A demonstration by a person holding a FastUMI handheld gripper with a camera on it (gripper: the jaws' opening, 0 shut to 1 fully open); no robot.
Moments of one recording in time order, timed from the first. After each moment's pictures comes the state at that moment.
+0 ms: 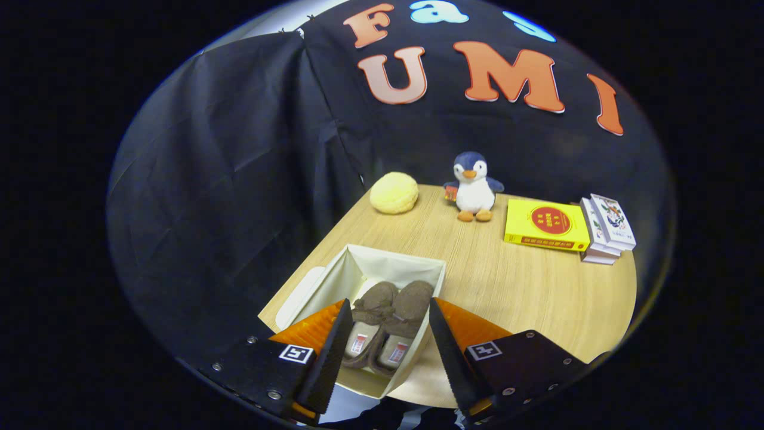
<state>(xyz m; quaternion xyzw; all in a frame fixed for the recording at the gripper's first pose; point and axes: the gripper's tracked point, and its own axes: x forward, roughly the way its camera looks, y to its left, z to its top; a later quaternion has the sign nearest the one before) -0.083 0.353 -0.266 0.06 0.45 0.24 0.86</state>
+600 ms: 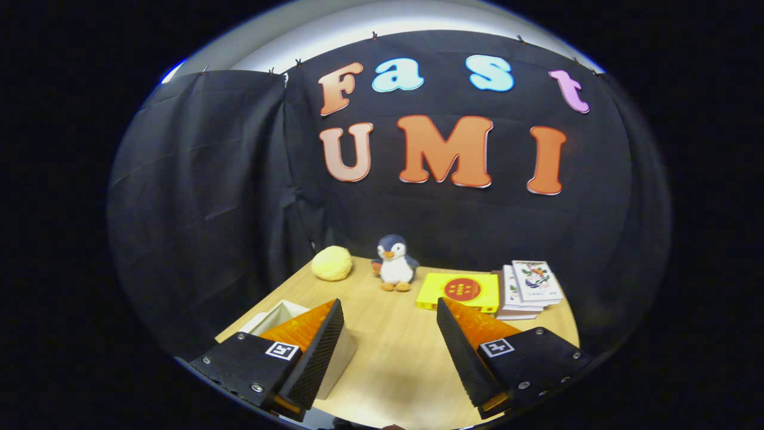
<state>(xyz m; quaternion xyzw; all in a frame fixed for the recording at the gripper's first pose) -0.020 0.171 -0.175 0.02 0.30 0.13 0.94</state>
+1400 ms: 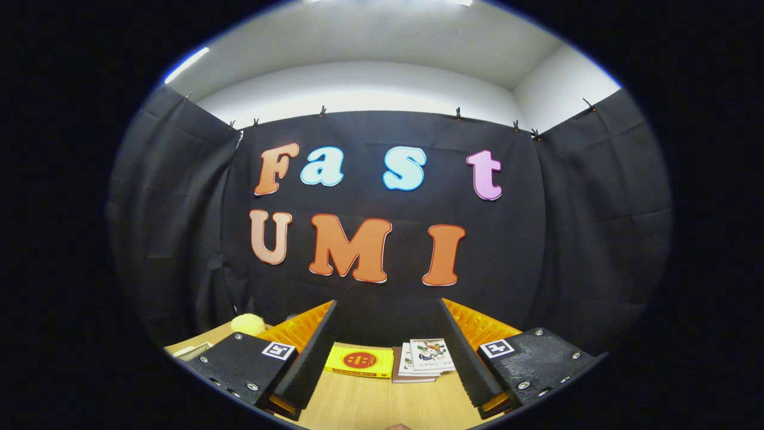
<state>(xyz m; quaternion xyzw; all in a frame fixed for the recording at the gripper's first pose) 0.002 0.001 -0.020 -0.03 0.09 -0.02 1.00</state>
